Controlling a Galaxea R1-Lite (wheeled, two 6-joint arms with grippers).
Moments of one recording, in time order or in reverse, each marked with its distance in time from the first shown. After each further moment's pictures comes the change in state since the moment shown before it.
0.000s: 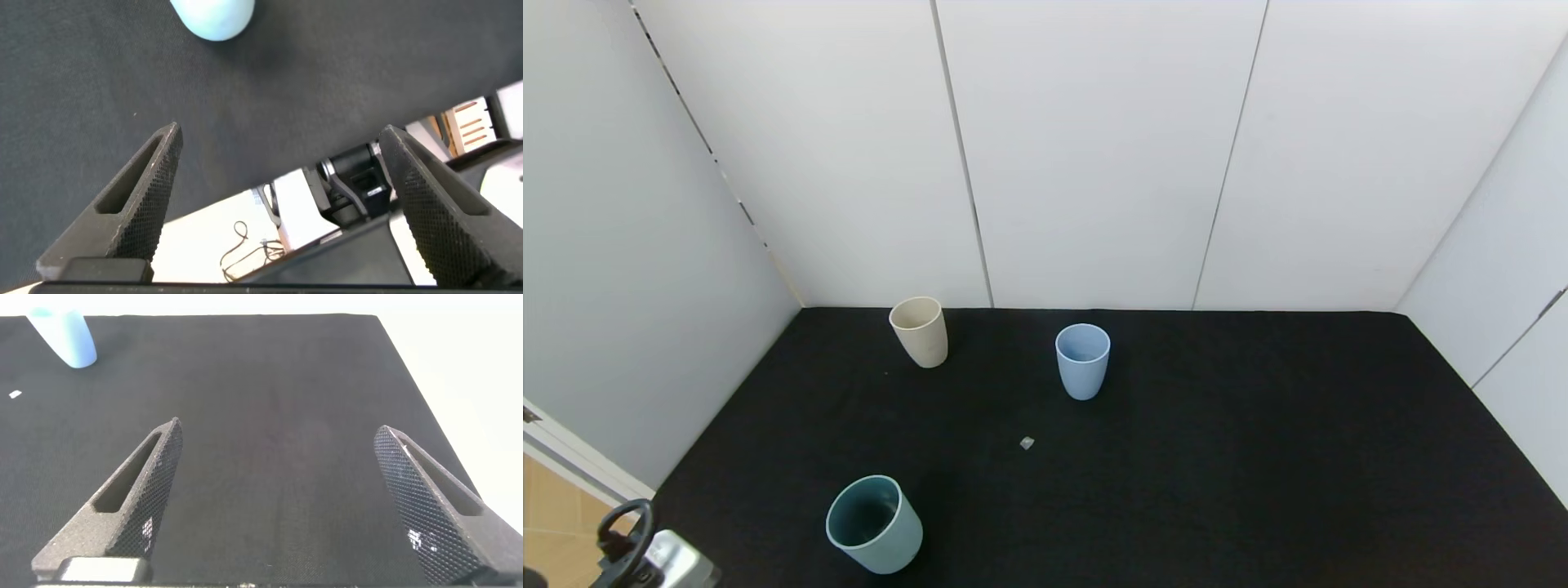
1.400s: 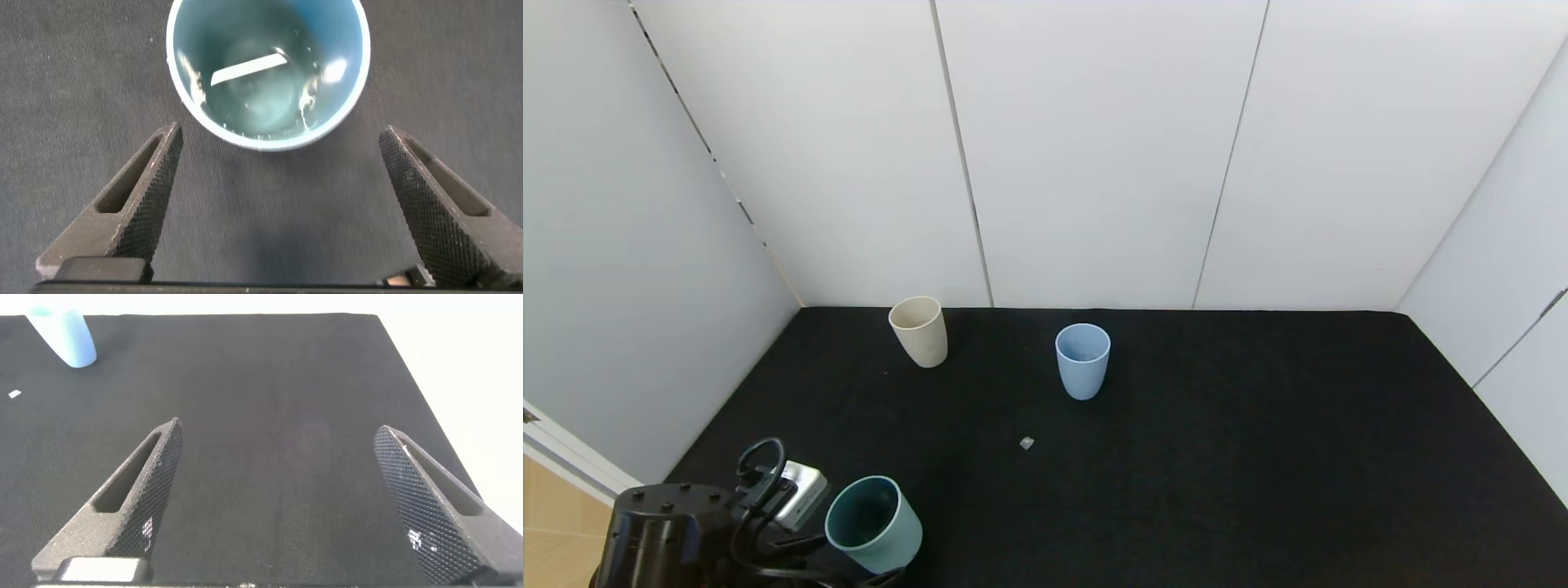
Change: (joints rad) left arm 0.073 0.594 0.145 -0.794 0.002 -0.016; right arm 0.000 0.000 0.000 0.000 0.000 0.000
